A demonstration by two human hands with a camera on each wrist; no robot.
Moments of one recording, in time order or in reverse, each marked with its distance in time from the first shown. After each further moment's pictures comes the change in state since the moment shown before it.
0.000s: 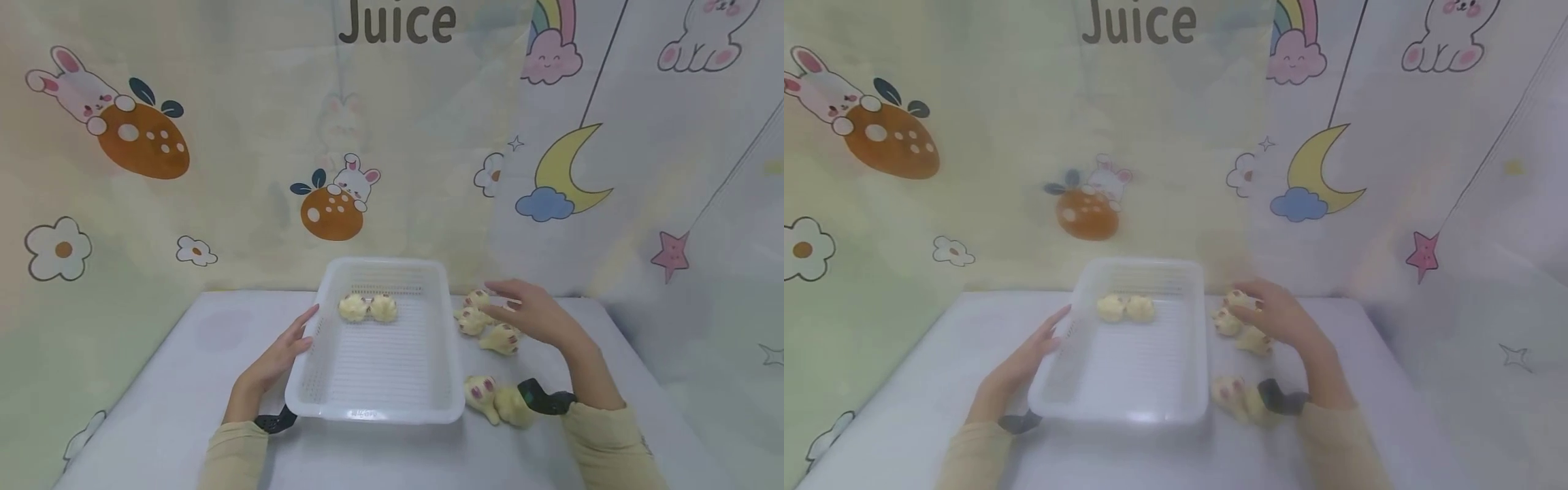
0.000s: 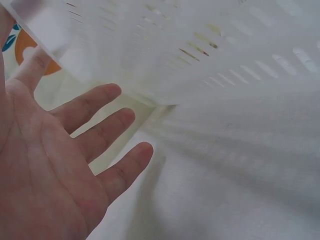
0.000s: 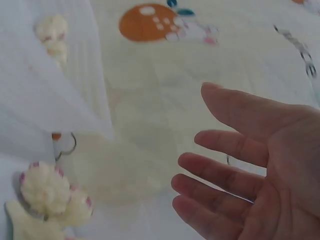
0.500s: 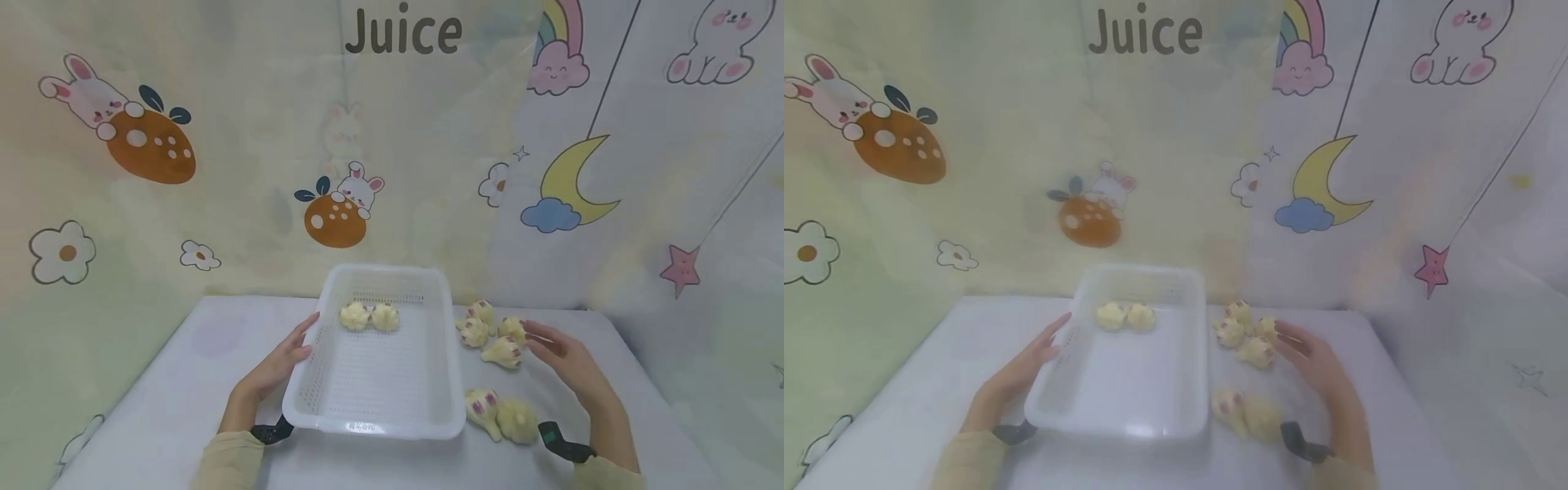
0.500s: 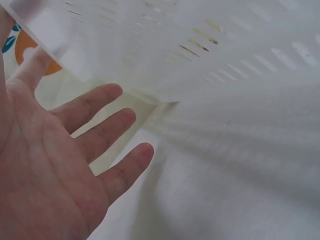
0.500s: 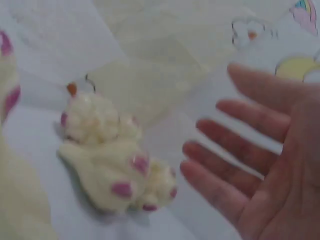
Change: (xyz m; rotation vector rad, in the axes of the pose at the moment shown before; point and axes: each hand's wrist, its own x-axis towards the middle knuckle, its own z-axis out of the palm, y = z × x) left_hand -0.005 0.002 0.001 0.035 0.046 -0.050; right_hand -0.032 0.103 0.035 0.312 0.137 0.107
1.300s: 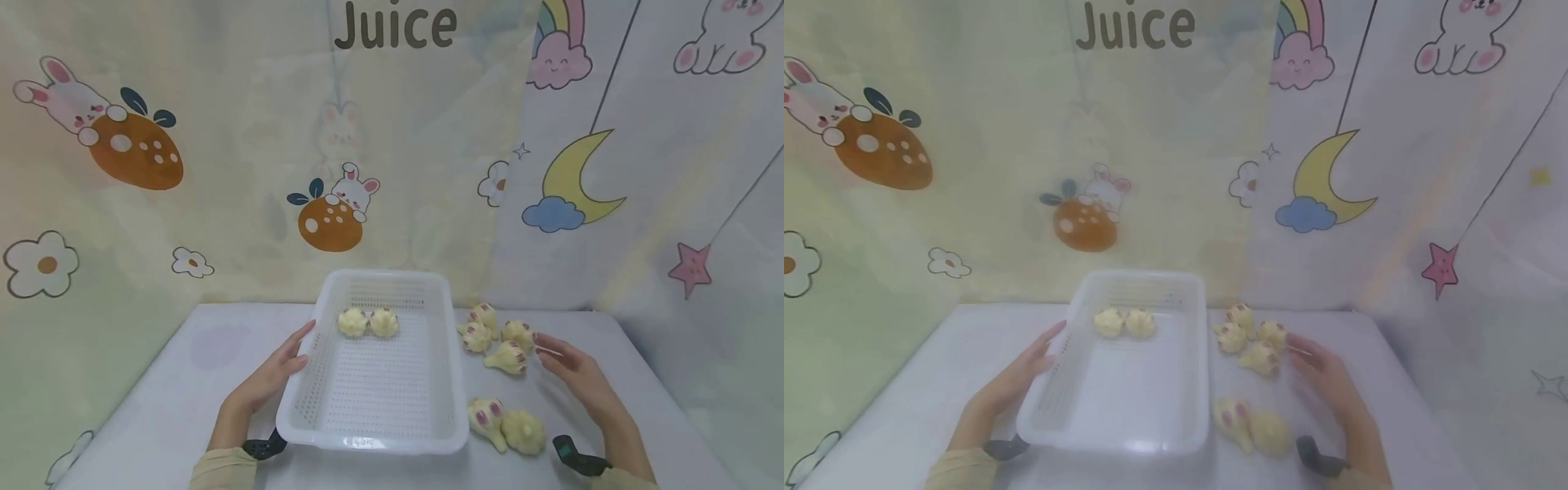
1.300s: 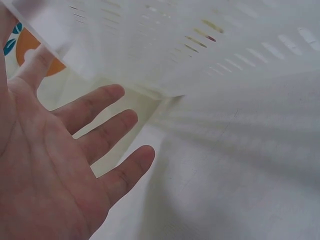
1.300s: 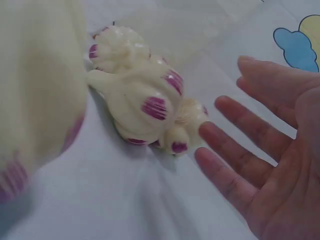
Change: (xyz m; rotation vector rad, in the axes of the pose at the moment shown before) left_hand 0.002 -0.001 0.000 0.067 0.015 -0.002; right_hand 0.003 0.049 0.007 0.061 0.044 -0.001
